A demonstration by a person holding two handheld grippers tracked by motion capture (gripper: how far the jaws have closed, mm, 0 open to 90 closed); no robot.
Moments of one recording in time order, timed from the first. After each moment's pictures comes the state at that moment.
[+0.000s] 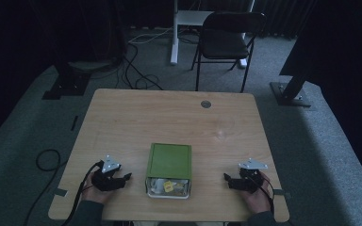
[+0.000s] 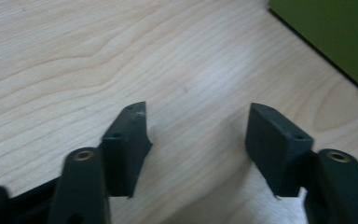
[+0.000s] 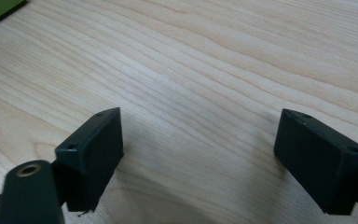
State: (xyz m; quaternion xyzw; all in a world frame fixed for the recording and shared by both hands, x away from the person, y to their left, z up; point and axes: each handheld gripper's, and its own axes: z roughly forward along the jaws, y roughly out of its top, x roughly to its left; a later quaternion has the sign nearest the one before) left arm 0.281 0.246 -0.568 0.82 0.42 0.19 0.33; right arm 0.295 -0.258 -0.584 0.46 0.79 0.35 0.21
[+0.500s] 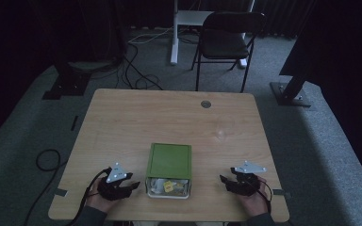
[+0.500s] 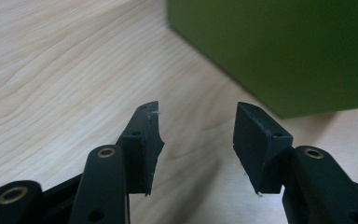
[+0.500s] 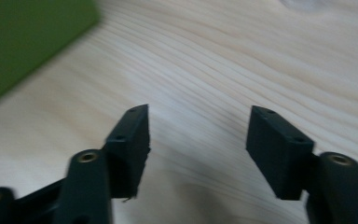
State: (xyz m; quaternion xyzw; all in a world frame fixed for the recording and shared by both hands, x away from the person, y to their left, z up) left arm 0.252 0.221 -0.556 0.85 0.34 0.15 0.37; right arm 0.275 -0.239 -0.563 0.43 0.80 0.38 0.18
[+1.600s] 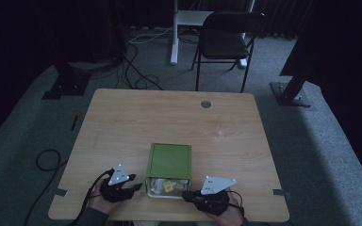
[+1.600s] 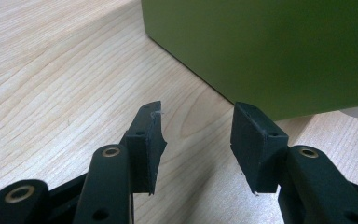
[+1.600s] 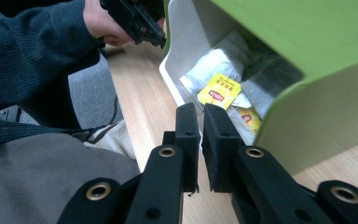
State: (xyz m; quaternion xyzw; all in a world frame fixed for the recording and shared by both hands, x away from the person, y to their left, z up) left arm 0.250 0.213 -0.555 0.85 0.33 0.16 0.38; right arm 0.216 -0.133 -0.512 0.20 0.85 0.49 0.05
